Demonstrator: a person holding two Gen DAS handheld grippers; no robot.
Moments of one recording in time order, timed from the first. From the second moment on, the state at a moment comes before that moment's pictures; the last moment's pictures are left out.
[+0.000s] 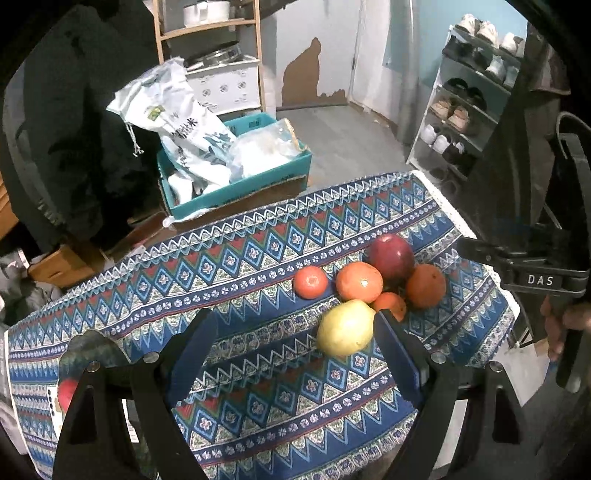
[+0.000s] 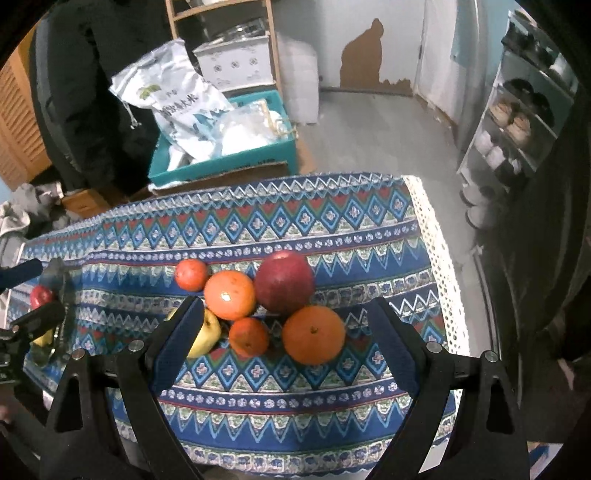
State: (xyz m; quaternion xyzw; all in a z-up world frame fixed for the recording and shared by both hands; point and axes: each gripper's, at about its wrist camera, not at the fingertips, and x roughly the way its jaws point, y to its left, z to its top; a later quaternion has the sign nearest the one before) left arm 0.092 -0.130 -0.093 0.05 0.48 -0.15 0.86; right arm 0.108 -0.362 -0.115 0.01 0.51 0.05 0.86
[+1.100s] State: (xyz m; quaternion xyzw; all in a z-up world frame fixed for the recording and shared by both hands) left arm 0.124 -0.195 -0.210 0.08 0.56 -0.24 0.78; right arm 0.138 -0.384 -0.264 0.05 0.64 0.03 0.77
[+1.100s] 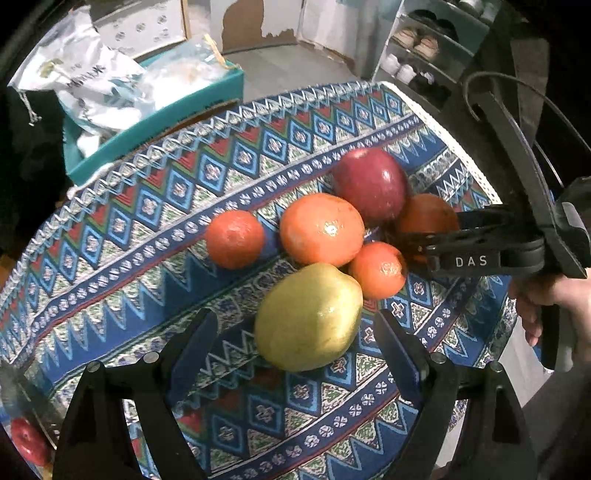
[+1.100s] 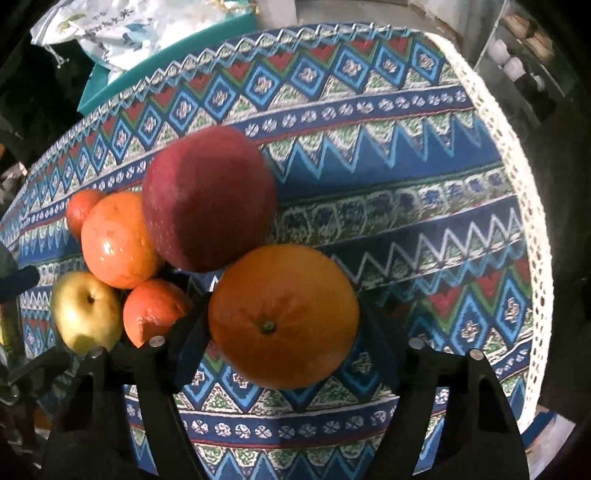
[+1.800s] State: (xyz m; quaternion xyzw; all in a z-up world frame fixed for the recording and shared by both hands) left arm 0.139 -0.216 -0.261 0.05 0.60 -0.25 0.76; right arm 0.125 -0.383 -0.223 0.04 0.60 0.02 0.80
